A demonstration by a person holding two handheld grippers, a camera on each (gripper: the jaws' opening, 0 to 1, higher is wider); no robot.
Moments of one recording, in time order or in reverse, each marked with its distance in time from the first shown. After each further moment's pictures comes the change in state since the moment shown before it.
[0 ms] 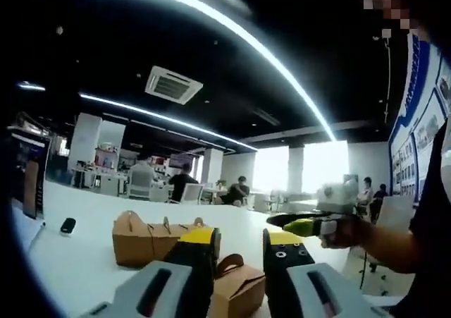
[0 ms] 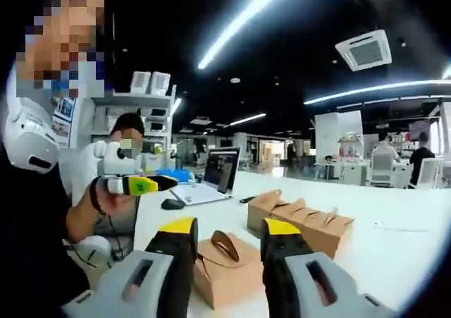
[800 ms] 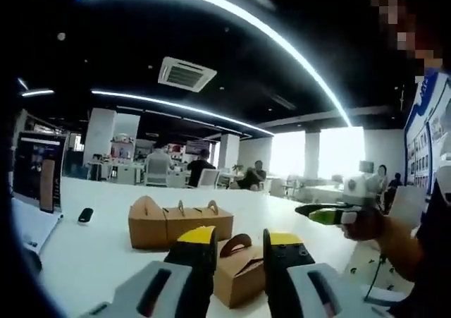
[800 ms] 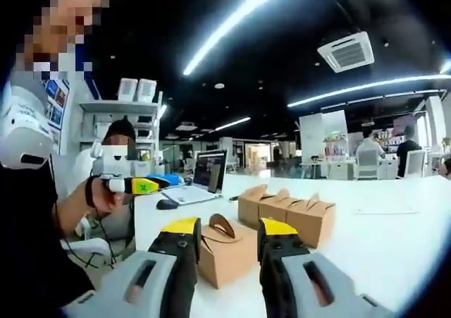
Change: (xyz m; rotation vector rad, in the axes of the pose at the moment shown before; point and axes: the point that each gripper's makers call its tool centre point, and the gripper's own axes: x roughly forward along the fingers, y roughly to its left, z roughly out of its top) left arm -0.017 -0.001 -0.016 0.021 0.113 0.093; right arm -0.031 -0.001 -0.013 -0.032 -0.015 -0.087
